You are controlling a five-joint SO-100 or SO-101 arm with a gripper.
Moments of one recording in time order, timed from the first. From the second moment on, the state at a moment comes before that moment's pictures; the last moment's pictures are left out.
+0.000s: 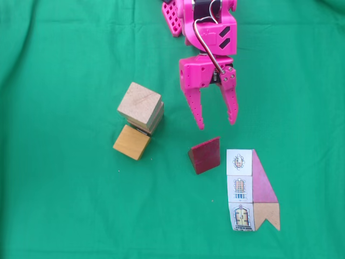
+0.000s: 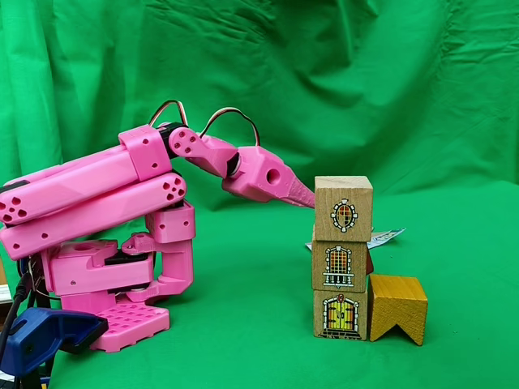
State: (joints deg) arm -6.7 190.5 180.4 38.6 -96.7
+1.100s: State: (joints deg) arm 1.3 190.5 180.4 38.6 -96.7
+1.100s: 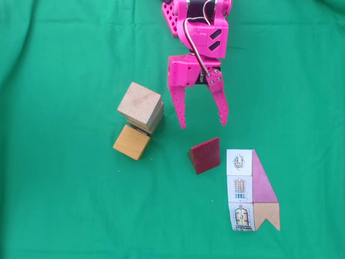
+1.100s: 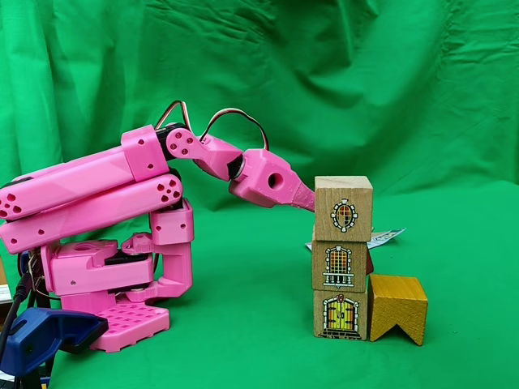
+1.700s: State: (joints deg) arm 2.3 183.3 177.1 38.5 -96.8
